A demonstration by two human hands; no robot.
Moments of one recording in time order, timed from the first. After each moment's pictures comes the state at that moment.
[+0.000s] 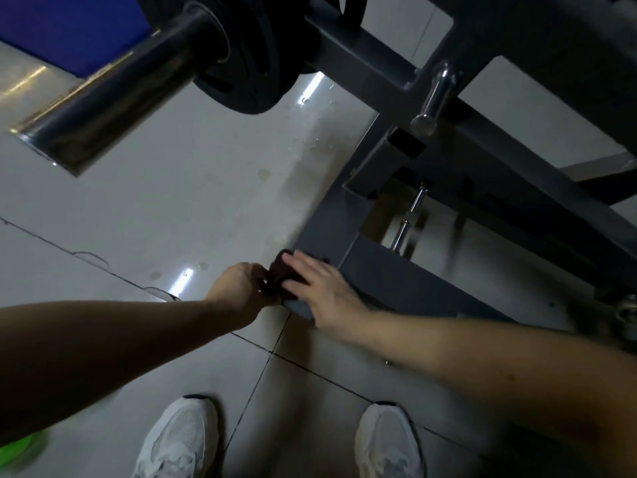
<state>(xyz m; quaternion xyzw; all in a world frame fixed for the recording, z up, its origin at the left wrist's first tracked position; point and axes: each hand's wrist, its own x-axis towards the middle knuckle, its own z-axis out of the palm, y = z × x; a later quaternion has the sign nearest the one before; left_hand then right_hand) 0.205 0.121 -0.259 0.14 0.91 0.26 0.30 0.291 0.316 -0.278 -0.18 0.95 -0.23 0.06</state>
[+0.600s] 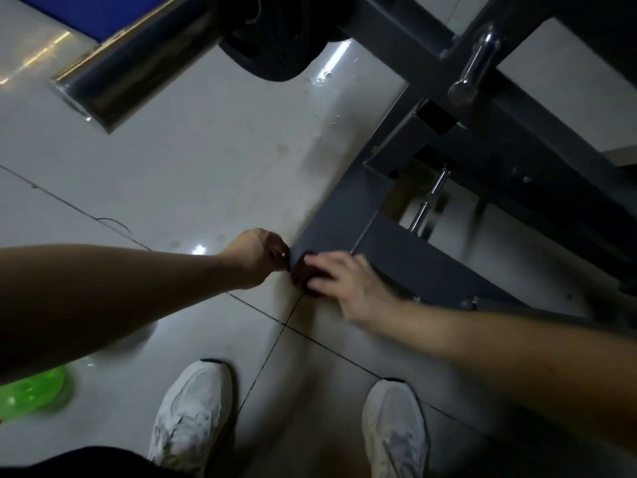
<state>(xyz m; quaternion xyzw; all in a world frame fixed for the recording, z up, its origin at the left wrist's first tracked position) 0.192 0.114 -0.252 0.22 0.89 0.25 0.30 0.318 0.329 -0.283 -0.23 0.95 -0.18 0.05</state>
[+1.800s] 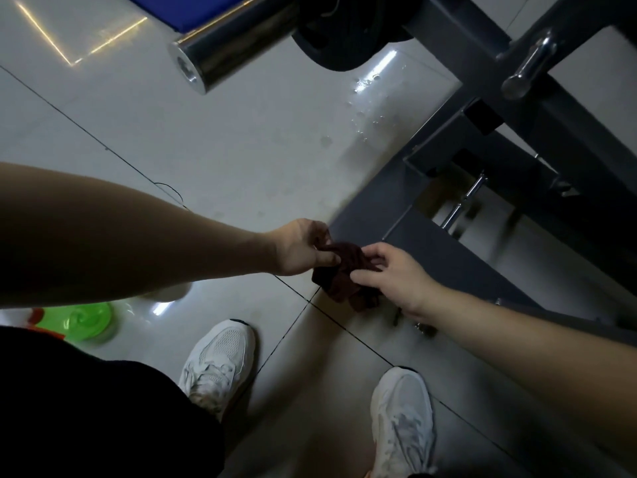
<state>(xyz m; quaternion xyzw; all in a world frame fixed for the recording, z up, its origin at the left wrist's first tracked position) 0.235 0.106 -0.215 0.20 0.85 0.34 0.35 0.332 0.304 -0.225 0.21 0.74 -0.60 0.22</state>
